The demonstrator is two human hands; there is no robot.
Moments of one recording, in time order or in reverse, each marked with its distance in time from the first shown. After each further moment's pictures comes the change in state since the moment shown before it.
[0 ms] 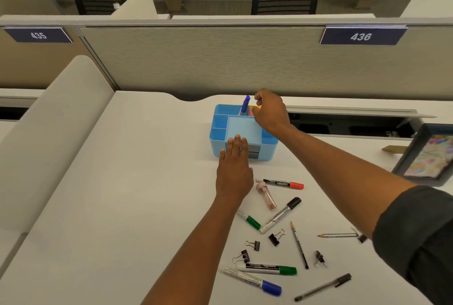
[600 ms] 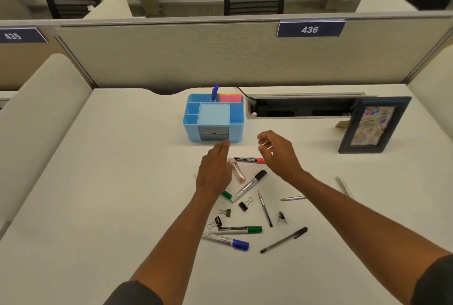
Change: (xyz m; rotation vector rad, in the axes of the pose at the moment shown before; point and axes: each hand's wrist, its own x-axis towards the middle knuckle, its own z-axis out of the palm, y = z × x) left_hand -0.066 0.029 0.005 -0.136 0.042 0.052; right_hand -0.191 0.078 -0.069 0.131 -0.071 -0.010
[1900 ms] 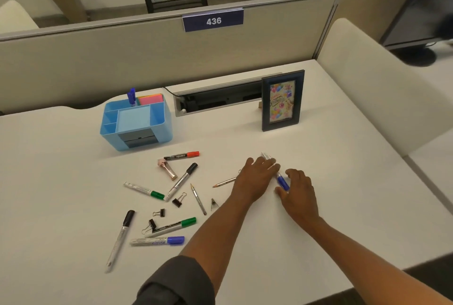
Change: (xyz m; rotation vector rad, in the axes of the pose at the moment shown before) left_hand -0.042 0.226 0.143 0.145 -0.234 0.787; right_hand -0.202 0.157 -0.107 -0.258 0.189 0.530
